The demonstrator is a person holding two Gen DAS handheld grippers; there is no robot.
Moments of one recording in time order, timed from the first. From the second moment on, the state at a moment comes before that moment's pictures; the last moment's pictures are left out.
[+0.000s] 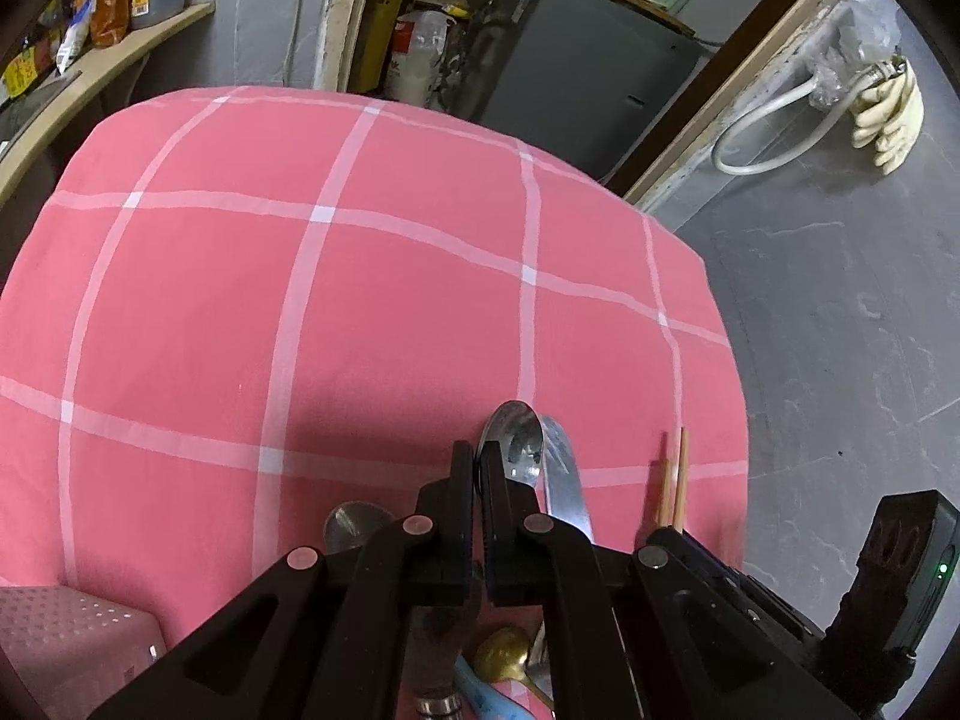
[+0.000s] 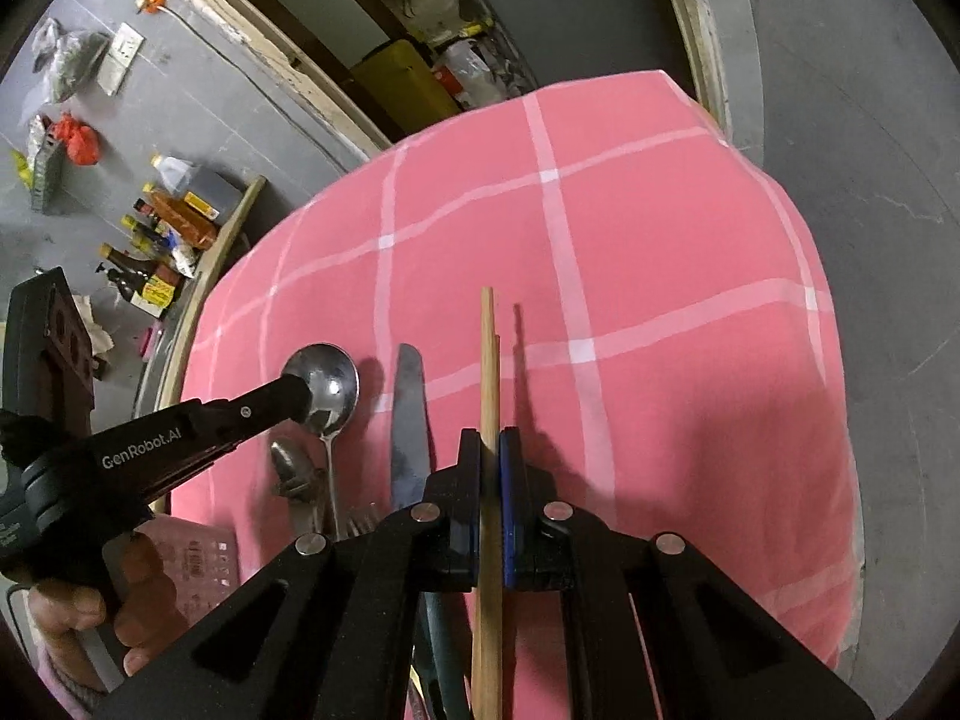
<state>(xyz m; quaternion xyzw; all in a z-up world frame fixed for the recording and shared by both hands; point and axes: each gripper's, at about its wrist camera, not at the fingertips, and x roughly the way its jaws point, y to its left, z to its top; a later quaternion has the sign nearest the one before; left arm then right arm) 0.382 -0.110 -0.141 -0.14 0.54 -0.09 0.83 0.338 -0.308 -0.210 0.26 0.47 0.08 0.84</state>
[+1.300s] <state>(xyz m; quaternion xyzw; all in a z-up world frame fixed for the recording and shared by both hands) 0.262 0.017 0.105 -0.08 0.22 0.00 0.97 0.269 -0.211 0.037 0.24 0.09 0.19 0.95</state>
